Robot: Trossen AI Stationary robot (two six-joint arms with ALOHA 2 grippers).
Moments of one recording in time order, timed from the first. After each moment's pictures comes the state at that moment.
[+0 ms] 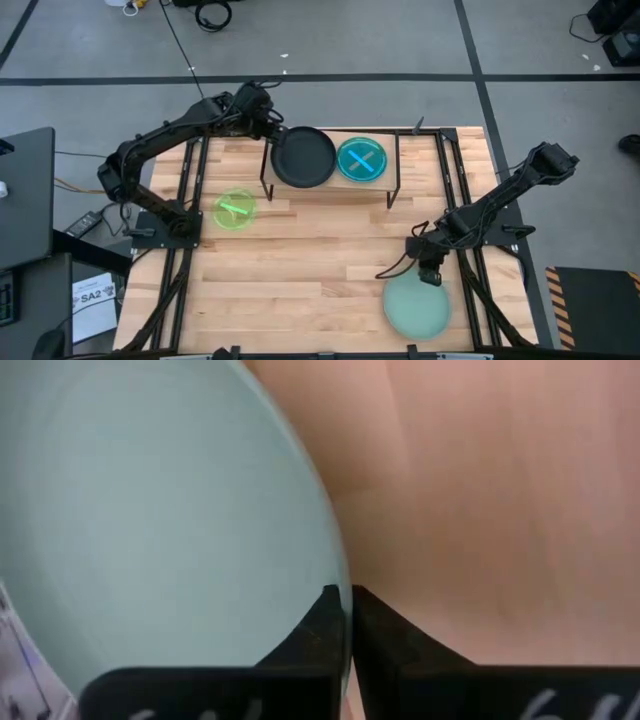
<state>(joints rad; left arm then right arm) 0.62 1.48 1.41 -0.81 -0.03 -0.42 0.49 1.12 0.34 -0.37 -0.29 0.89</state>
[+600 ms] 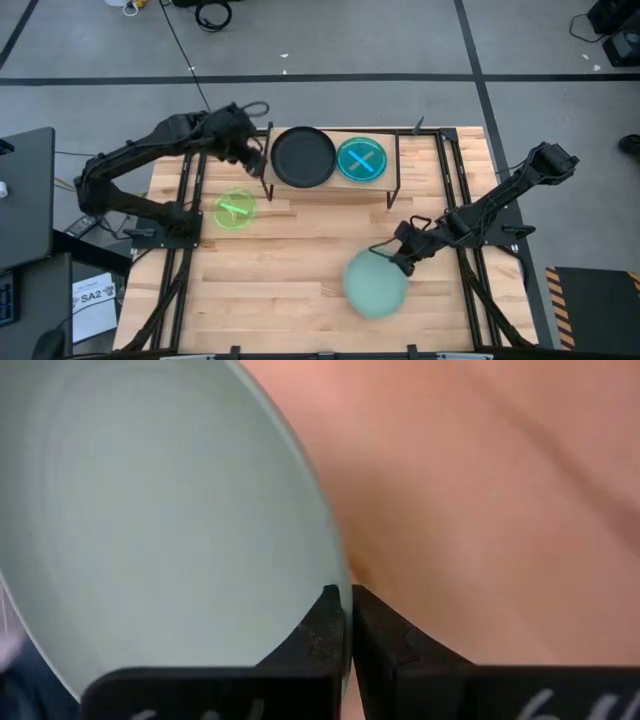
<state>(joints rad) 0.40 1.26 1.41 -1.12 -0.10 -0.46 0.49 1.12 0.34 -0.08 0.13 1.20</state>
